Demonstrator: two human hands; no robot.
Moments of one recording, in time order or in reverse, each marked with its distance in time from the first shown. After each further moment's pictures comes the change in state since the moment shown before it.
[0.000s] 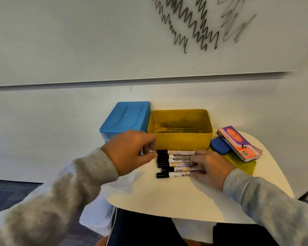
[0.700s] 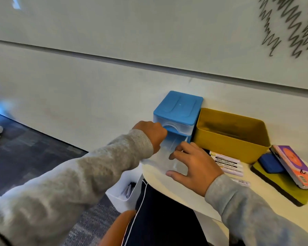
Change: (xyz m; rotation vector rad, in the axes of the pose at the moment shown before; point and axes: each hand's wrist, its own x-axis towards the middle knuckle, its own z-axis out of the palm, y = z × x) left_hand -0.037 -0.074 0.025 0.496 -0.129 -0.323; right_hand 0.053 -0.155 0.028 -0.055 0.015 -0.297
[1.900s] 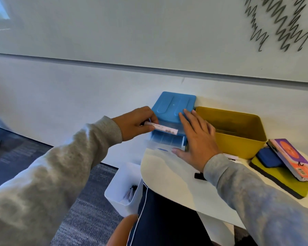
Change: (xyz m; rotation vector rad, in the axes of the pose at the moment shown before) left_hand 0.004 -0.071 -0.007 -0.777 0.117 0.233; right_hand 0.037 0.035 -0.002 -0.215 0.264 0.201
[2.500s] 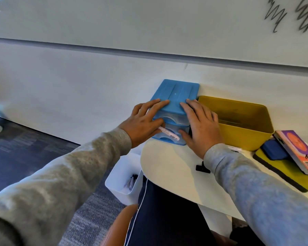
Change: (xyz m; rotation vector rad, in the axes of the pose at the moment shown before) left_hand 0.008 -0.021 0.067 0.676 0.234 0.188; right_hand 0.011 0.014 0.018 0.004 0.152 -0.033
